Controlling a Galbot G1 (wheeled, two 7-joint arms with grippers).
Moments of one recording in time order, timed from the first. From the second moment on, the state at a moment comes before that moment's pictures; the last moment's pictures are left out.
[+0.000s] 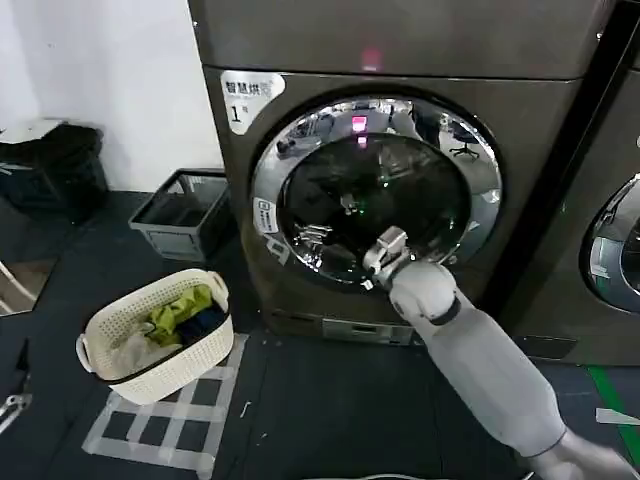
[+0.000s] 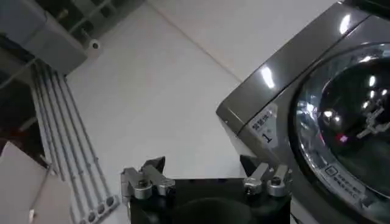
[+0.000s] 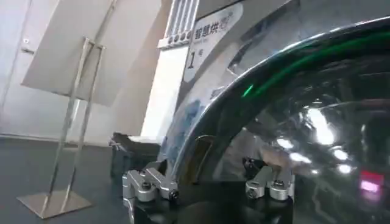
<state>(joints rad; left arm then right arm) 1.80 -1.50 -1.39 -2.19 -0.32 -0.82 0.43 -0.39 1.22 -0.15 1.58 0.46 -0.12 -0.18</state>
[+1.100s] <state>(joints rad) 1.80 -1.50 -1.39 -2.19 -0.32 -0.82 0.43 -0.34 1.30 -0.24 1.49 0.46 -0.12 -0.25</state>
